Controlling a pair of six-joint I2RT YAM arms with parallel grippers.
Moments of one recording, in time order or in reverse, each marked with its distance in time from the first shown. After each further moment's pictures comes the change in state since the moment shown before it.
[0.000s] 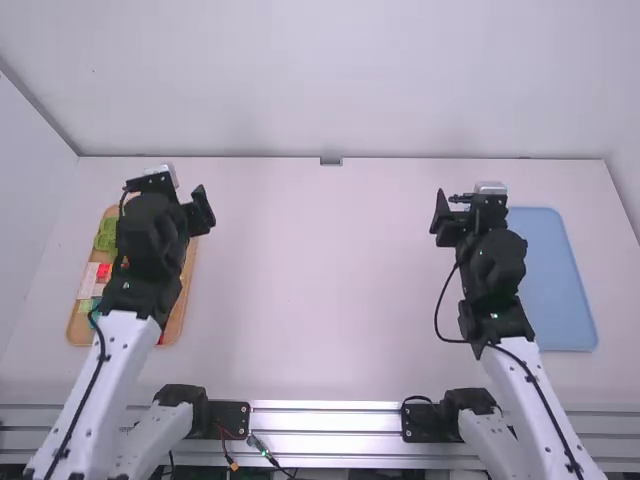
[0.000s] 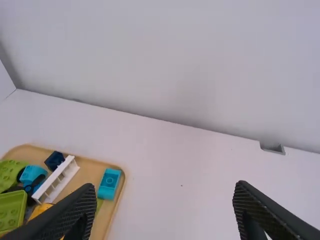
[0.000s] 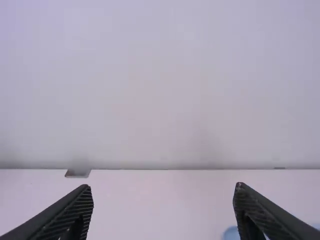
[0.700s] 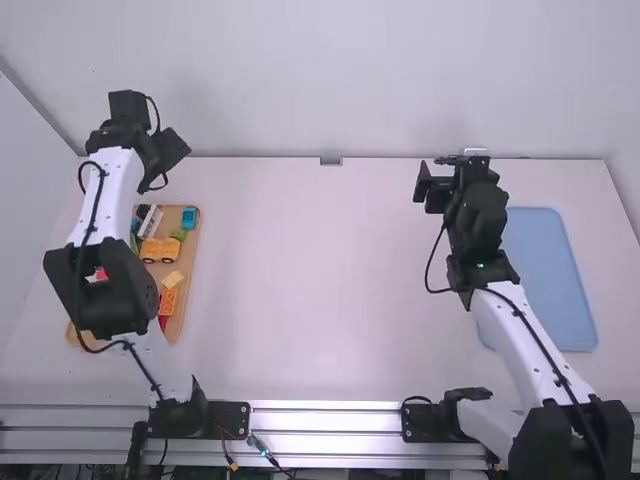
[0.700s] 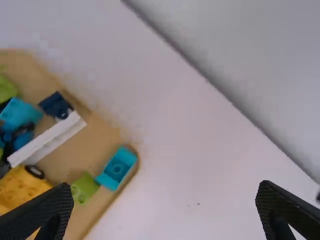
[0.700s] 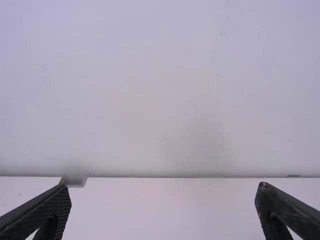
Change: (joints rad) left arm 0.291 0.951 0.972 -0.634 0.143 -0.397; right arm 0.027 0.287 0.192 0.035 0.032 0.000
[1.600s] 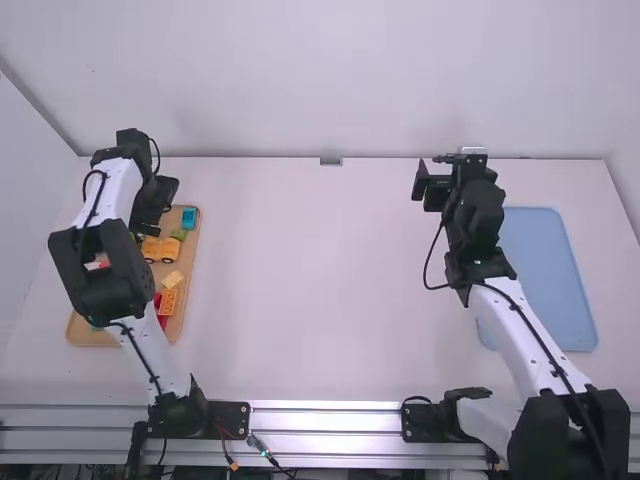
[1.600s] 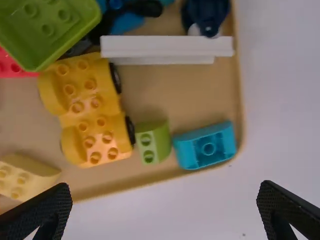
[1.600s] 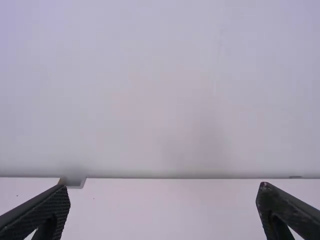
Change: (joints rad) left arm 0.057 0.099 -0.105 -0.179 -0.035 -0.492; right arm 0.005 0.026 0.003 0.027 0.003 0.000
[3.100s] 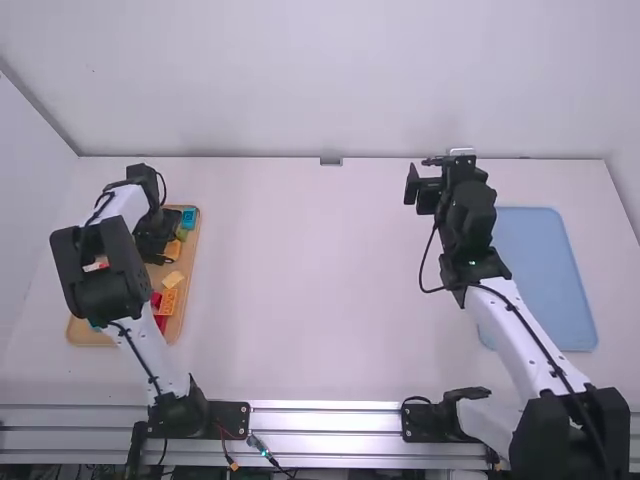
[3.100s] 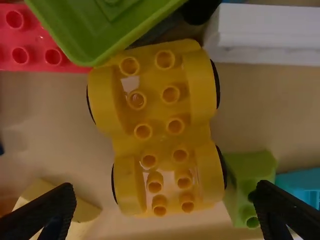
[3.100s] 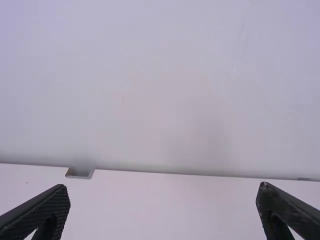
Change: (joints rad) left arm 0.034 -0.003 -0.277 0.203 -0.038 -0.006; right arm 0.036 0.000 0.000 -0.022 0.004 -0.025
